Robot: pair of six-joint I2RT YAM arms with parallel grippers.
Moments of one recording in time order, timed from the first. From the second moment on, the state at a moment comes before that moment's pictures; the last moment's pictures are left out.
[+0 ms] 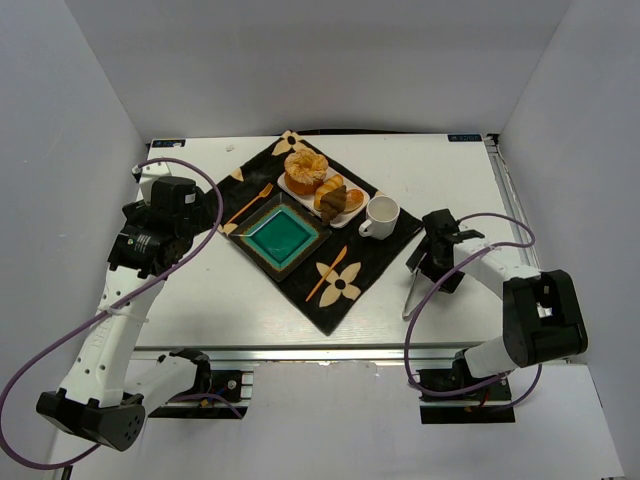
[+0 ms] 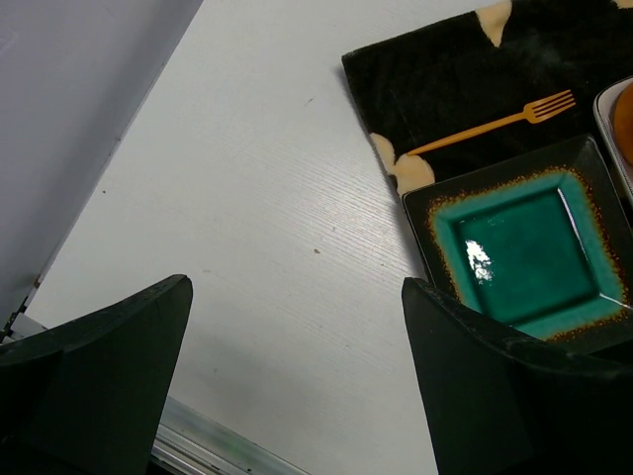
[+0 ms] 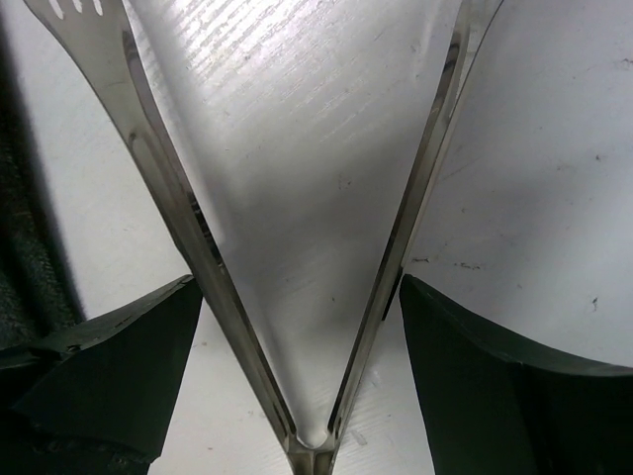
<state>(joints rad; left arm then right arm) -0.28 1.03 1.28 -0.96 -0.62 -0.46 0.27 1.45 0.79 -0.59 0.22 0.83</state>
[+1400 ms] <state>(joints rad) -0.28 0.99 1.28 -0.97 -0.63 -0.46 0.45 1.42 0.69 -0.57 0.41 1.01</state>
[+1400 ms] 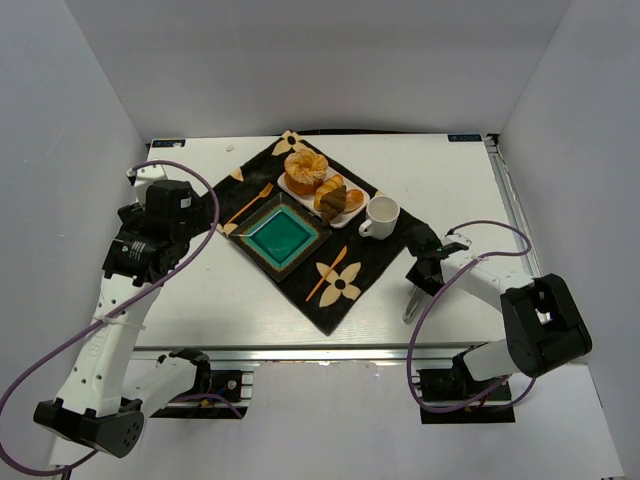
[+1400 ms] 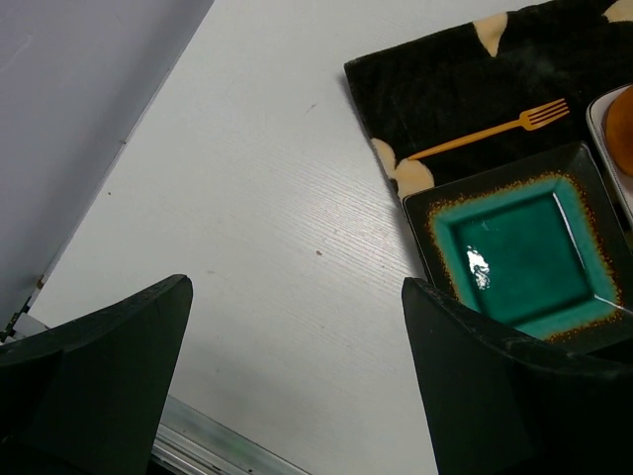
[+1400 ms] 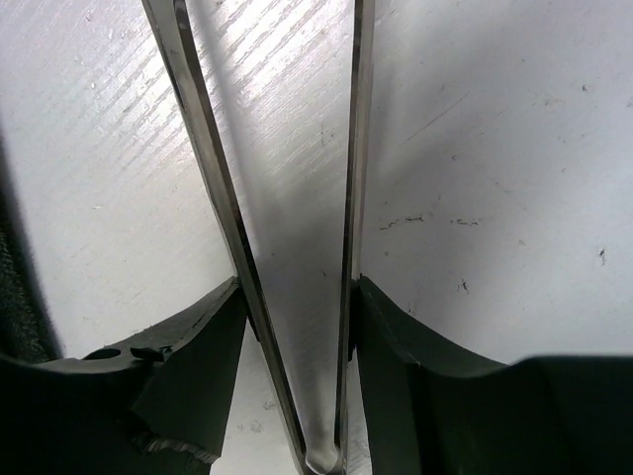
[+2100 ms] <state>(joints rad) -0.28 1.02 1.28 -0.95 -0.62 -0.46 0.46 1.21 1.13 -1.02 0.32 0.82</state>
